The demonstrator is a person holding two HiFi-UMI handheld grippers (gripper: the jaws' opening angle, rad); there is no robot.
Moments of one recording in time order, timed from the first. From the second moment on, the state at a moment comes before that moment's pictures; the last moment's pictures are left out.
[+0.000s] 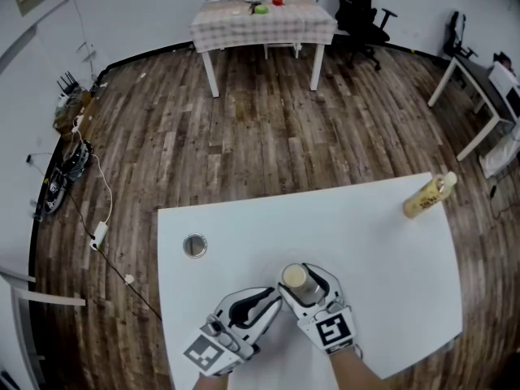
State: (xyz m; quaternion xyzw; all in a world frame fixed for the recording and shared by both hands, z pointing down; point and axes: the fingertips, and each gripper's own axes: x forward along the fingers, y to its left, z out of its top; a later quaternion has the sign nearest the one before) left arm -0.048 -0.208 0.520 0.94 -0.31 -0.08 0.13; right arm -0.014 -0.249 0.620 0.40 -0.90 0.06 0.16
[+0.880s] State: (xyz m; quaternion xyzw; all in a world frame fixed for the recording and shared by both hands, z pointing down) left arm -0.048 -0.203 0.527 0.94 -0.31 -0.06 0.13; right arm -0.013 -0.241 0.612 0.38 -0.91 0.05 0.16
